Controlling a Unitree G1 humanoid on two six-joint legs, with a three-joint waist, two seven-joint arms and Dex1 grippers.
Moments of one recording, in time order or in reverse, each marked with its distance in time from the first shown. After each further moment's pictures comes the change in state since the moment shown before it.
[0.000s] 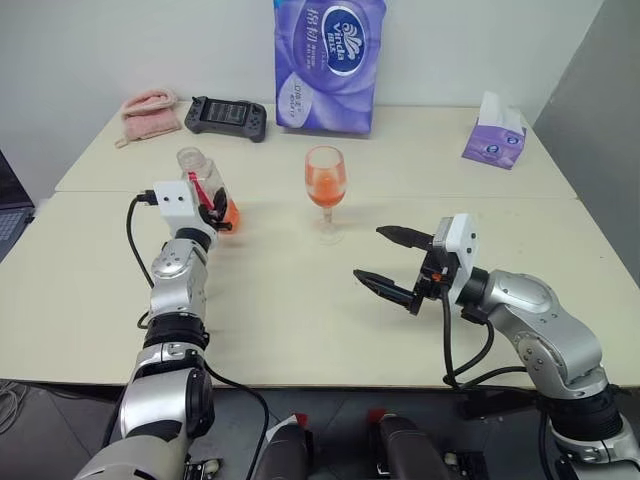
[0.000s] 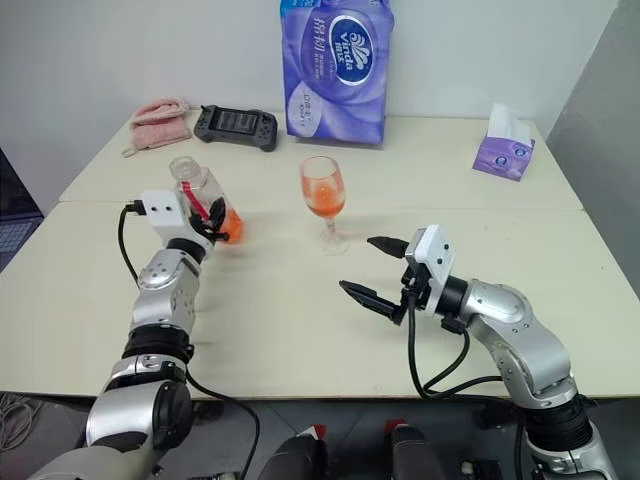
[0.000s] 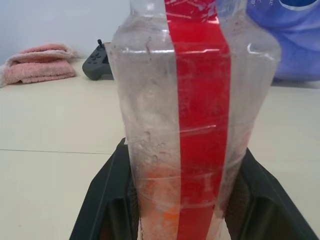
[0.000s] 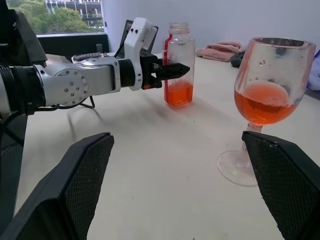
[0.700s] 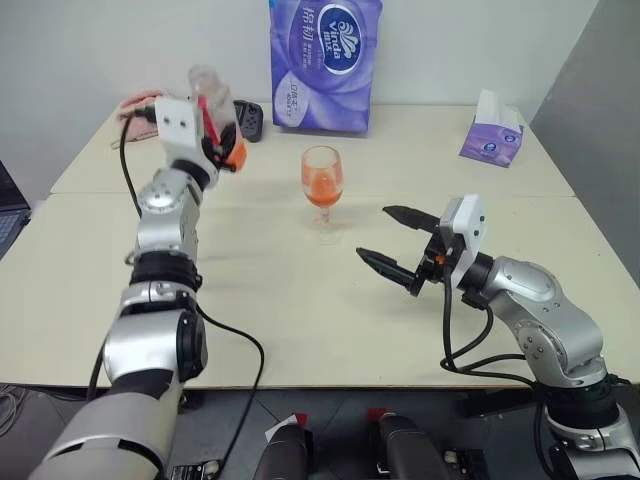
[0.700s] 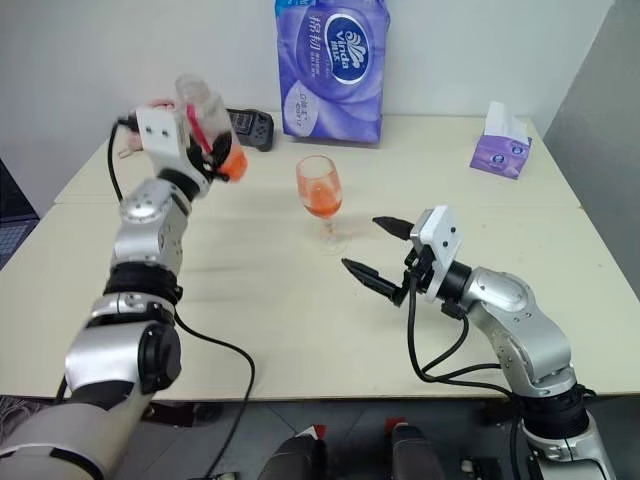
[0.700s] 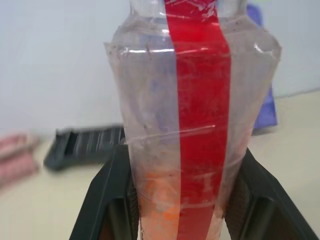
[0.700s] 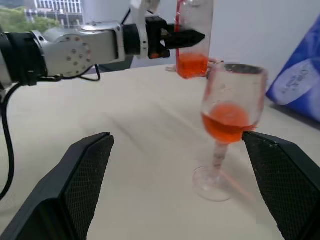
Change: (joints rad) left arm -0.256 0.072 -0.043 0.098 0.049 0.063 -0.101; right arm -0.037 0.004 -0.018 0.013 0.001 -0.015 -0.013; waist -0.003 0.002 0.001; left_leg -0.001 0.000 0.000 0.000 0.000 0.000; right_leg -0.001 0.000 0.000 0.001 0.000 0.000
